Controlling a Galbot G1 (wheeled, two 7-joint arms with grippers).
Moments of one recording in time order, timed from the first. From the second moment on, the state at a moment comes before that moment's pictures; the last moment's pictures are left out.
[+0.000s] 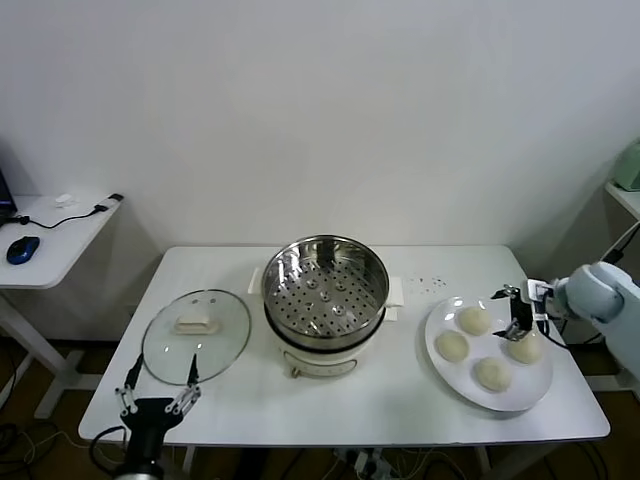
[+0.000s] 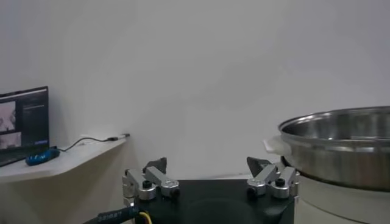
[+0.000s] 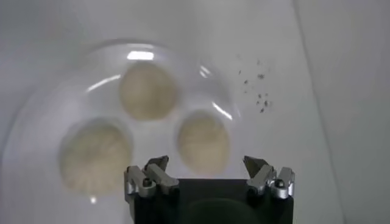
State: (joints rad) left arm 1.79 -1.58 -0.70 -2.15 0.06 -0.13 0.03; right arm -0.12 0.60 -0.58 1.10 -0.13 -0.11 -1.04
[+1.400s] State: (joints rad) left arm 1.74 -1.56 -0.72 -2.09 0.06 -0.12 0.04; right arm 0.08 0.94 -0.86 0.65 -0.16 -0.01 -1.16
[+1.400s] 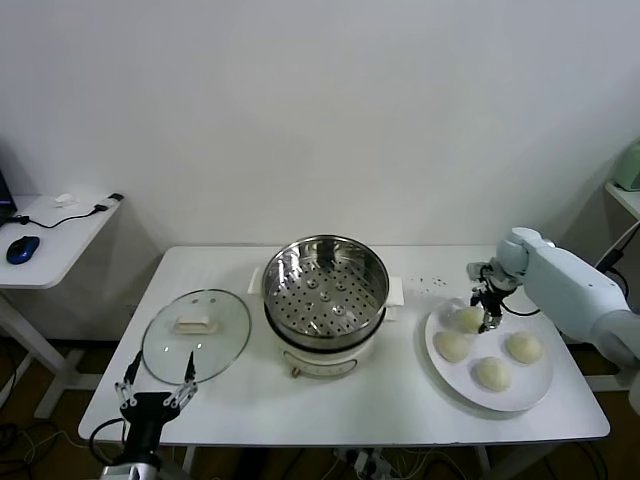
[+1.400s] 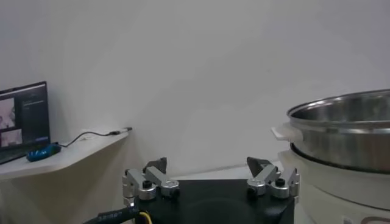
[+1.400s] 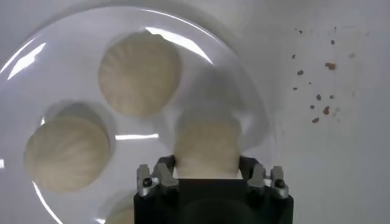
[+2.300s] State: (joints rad) left arm 1.78 -1.55 -0.73 -2.11 0.07 -0.12 0.04; right arm 0.63 1.07 -1.24 0.91 -0.04 0.42 -1.24
